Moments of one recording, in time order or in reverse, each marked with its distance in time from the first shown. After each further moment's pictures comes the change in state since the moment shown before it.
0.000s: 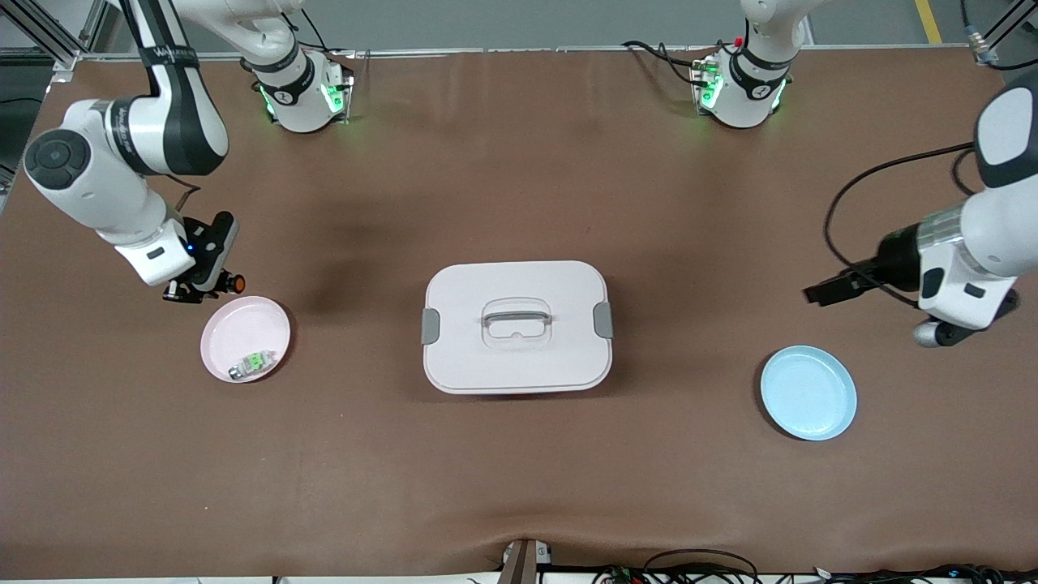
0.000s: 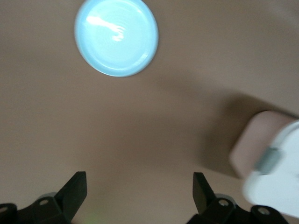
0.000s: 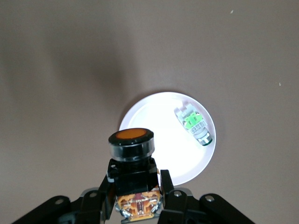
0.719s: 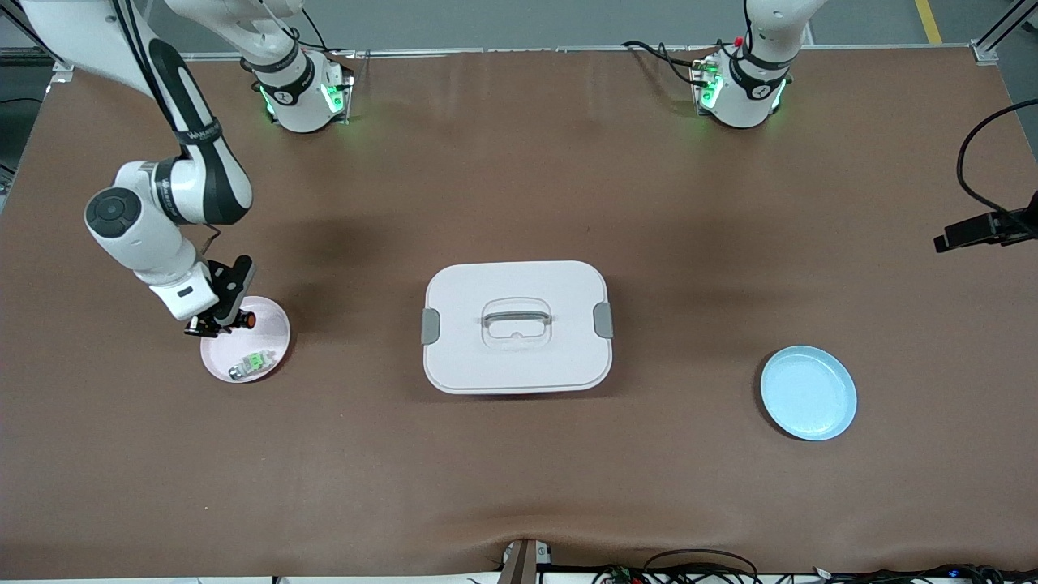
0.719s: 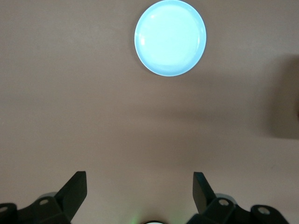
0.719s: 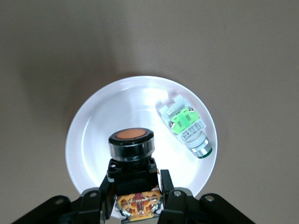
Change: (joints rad) left arm 0.257 -0.129 -0.002 -0.034 -0.011 -0.080 0.507; right arm -0.063 0.251 0.000 -0.036 -0.043 0.384 -0.006
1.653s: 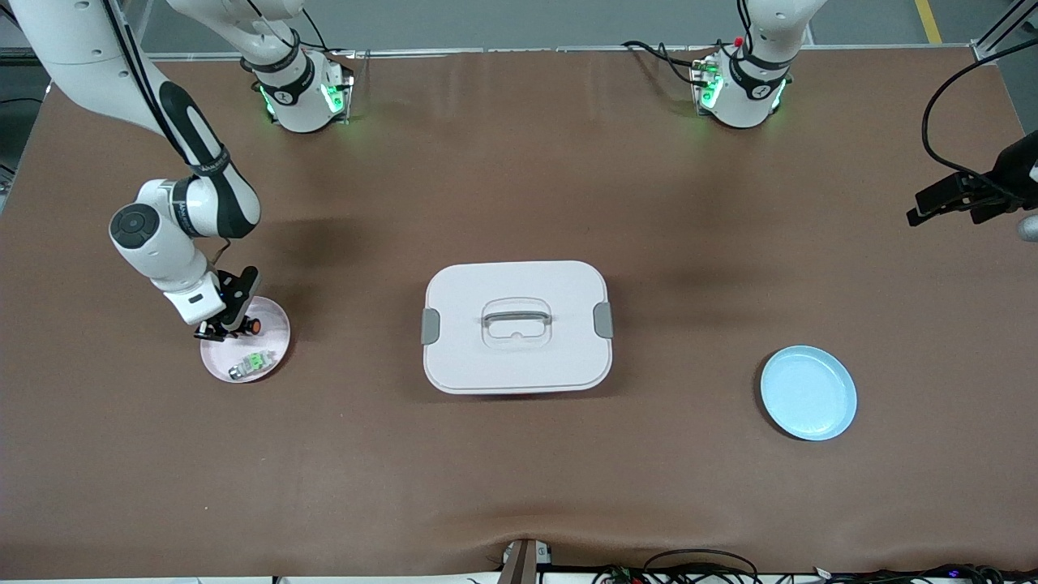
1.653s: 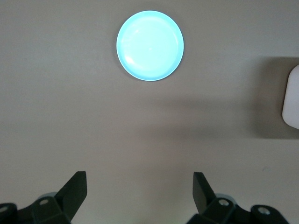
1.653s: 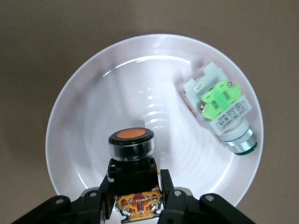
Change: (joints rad) left arm 0.025 -0.240 0.012 -0.247 -0.152 0.160 0.085; right arm -0.057 0.121 0.000 -0.041 -0.012 0.171 -0.002
